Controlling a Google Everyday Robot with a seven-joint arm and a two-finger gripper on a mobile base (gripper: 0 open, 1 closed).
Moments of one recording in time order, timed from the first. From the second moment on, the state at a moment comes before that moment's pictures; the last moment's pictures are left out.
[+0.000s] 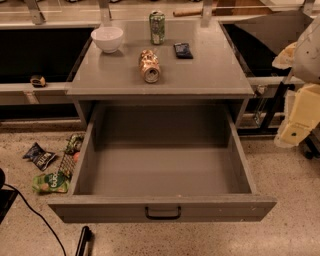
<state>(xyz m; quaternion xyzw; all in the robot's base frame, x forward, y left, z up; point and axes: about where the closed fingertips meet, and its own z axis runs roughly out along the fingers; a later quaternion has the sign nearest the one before) 0.438 -0.216 0.978 -0.60 0.78 -0.04 0.16</state>
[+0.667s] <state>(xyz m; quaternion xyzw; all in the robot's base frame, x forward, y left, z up) 0.479 -0.201 0.987 -0.59 0.79 -0.03 0.18</state>
